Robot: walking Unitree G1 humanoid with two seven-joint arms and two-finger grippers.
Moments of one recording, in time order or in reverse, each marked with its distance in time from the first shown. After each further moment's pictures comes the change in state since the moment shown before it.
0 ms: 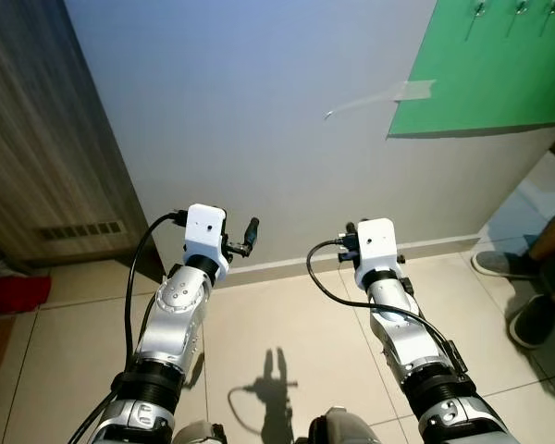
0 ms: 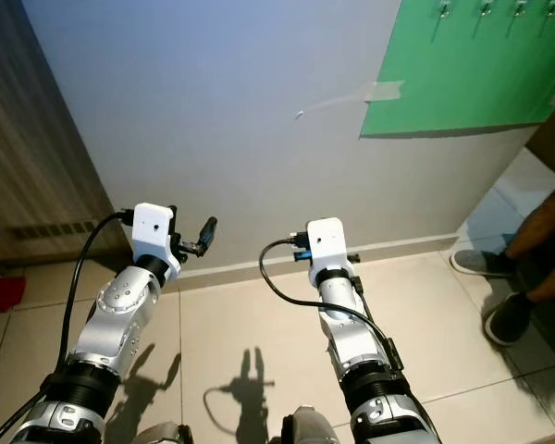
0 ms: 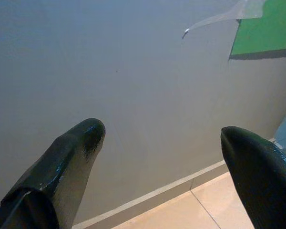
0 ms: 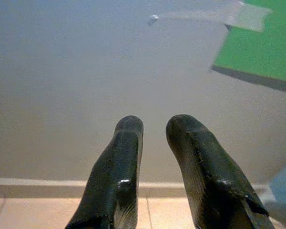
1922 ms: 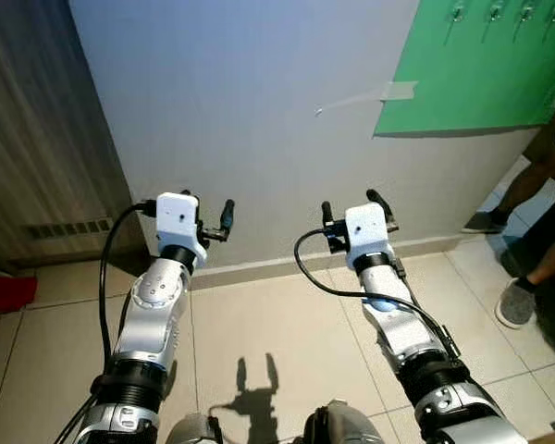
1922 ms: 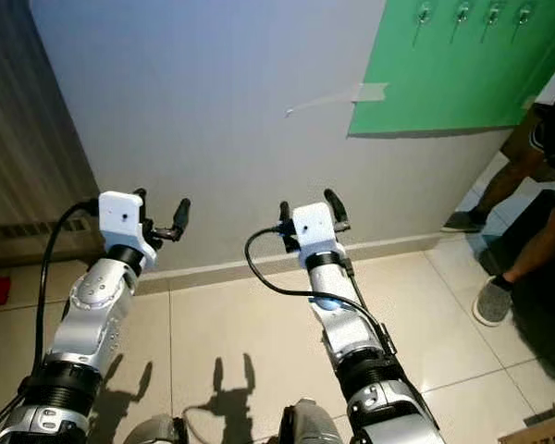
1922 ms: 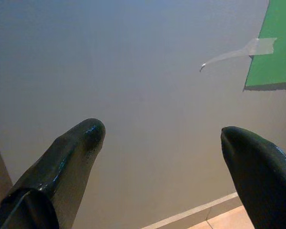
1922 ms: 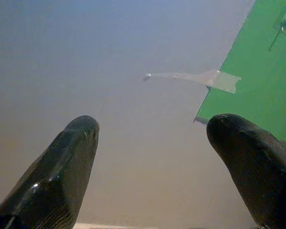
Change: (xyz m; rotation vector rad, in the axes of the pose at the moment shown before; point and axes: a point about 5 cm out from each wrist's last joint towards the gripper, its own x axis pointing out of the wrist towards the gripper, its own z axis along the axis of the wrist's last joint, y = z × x) left arm -0.008 0.029 0.019 0.025 -0.095 0.121; right arm 0.007 0.008 0.027 -0.063 -0.188 0.029
